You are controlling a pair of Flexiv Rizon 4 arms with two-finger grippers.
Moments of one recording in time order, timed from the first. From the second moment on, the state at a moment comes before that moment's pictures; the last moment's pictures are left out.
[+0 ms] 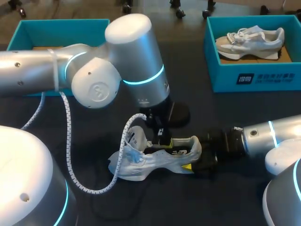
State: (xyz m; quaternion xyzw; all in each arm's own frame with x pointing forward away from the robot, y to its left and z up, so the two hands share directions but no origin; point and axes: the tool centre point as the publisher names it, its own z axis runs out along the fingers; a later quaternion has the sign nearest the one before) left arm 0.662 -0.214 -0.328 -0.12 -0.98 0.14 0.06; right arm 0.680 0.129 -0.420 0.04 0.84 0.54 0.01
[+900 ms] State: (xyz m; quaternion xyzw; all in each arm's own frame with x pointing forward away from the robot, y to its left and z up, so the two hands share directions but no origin) left arm 0.656 -0.216 -0.364 -0.11 -0.98 0.09 0.11; right arm 0.680 0.129 -0.420 0.04 0.84 0.54 0.01
